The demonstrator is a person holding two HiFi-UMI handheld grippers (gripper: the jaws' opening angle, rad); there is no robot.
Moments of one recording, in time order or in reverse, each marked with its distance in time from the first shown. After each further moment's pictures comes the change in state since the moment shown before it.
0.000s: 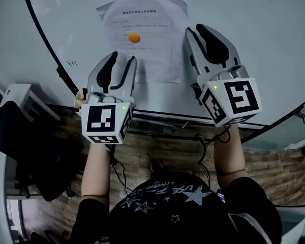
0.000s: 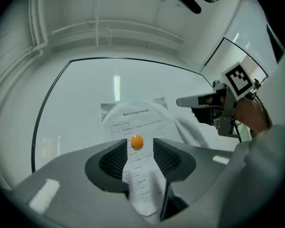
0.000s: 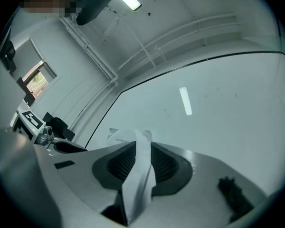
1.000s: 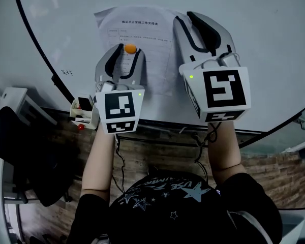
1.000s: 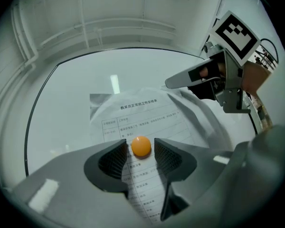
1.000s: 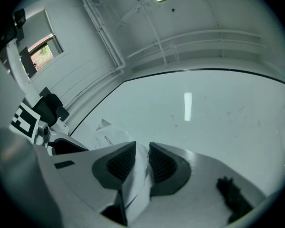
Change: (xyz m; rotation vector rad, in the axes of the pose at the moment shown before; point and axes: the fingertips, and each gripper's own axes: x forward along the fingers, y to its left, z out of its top) left arm 0.063 0.007 -0.008 0.134 0.042 0.072; right arm 0.052 -0.005 0.014 -0.231 0.078 -0.063
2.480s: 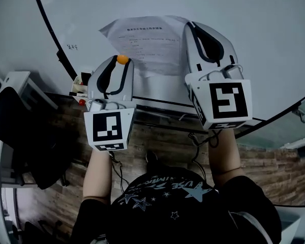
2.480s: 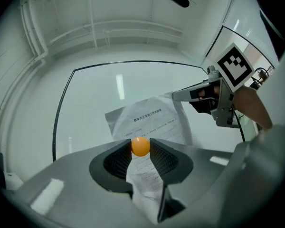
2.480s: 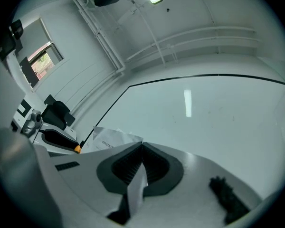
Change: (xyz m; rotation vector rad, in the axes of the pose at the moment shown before) left arm -0.115 -0.028 0.008 -0.078 0.022 0.013; right arm -0.082 0.025 -0.003 0.070 0.017 0.036
